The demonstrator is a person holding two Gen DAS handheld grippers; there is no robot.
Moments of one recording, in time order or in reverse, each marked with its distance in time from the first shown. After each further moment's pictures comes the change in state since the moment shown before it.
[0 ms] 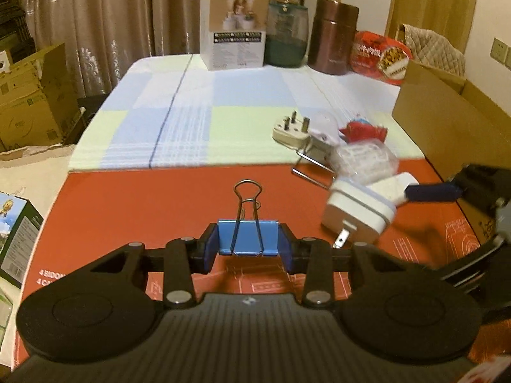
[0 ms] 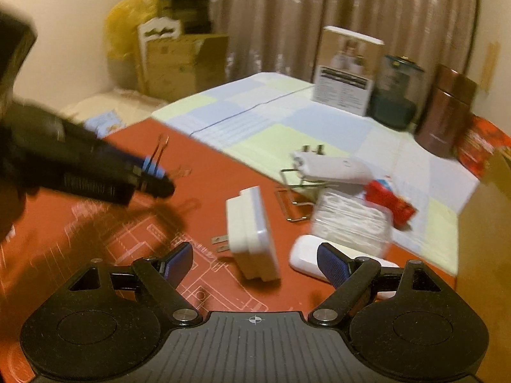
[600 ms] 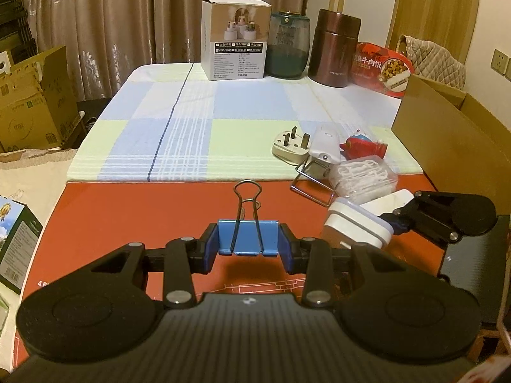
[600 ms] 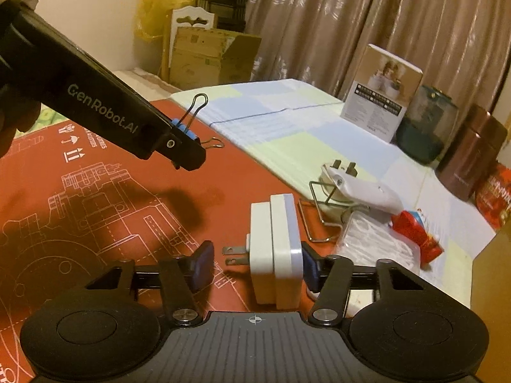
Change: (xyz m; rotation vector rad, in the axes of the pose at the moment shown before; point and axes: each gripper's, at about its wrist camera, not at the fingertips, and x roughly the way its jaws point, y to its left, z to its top) left arm 0.000 0.002 0.010 -0.020 -0.022 -0.014; right arm 0.038 0.018 -0.006 -0.178 -0.038 -0.012
